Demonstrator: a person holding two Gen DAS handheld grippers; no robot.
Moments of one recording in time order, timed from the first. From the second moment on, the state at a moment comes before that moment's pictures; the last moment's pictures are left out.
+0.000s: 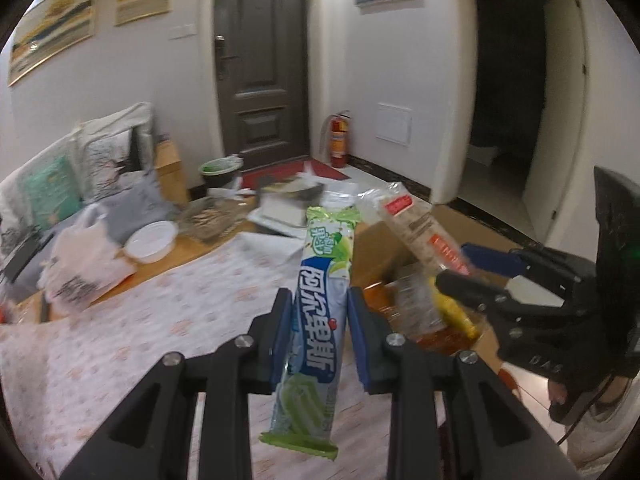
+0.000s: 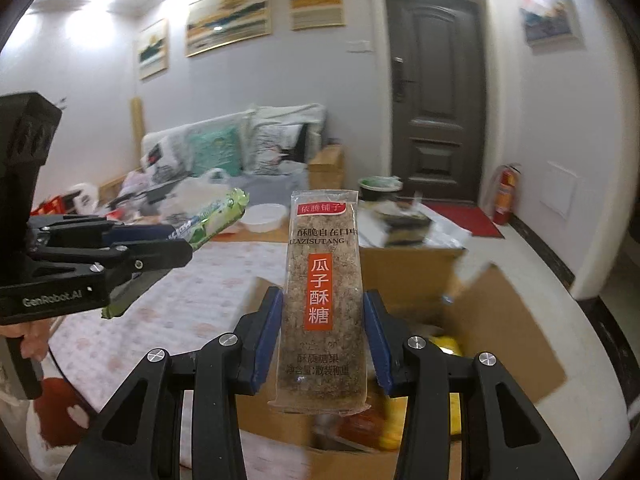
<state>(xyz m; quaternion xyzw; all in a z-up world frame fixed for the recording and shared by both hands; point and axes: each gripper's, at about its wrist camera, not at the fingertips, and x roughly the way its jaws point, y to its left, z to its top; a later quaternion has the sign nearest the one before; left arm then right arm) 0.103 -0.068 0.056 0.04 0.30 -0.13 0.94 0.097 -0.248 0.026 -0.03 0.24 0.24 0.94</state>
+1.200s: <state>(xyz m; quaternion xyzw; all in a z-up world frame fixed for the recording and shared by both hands) 0.211 -0.179 -0.010 0.02 0.45 -0.18 0.87 0.154 -0.300 -0.029 -0.06 0.34 0.21 0.92</state>
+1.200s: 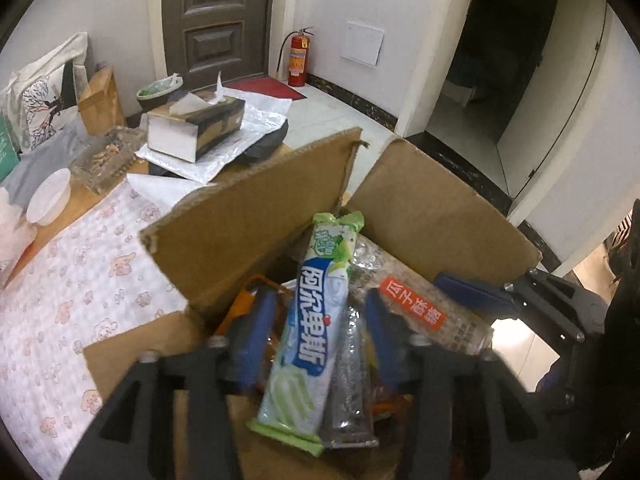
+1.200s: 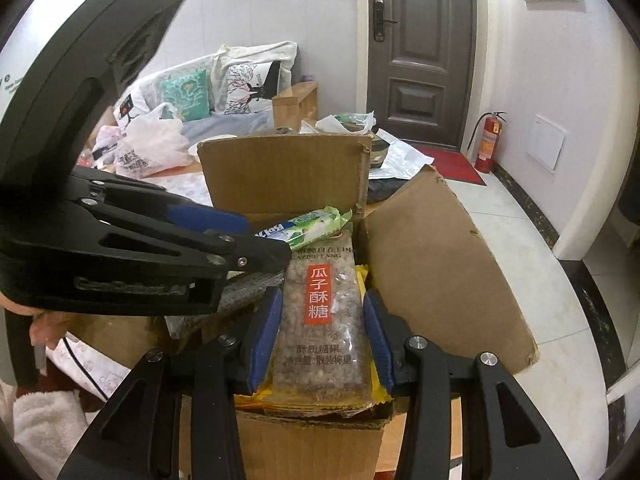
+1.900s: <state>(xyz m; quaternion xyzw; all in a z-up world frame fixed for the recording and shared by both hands) 0.087 -0.081 0.068 -0.01 0.22 -0.01 0.97 0.104 -0.295 0.023 -0.02 0.17 0.27 0.95</state>
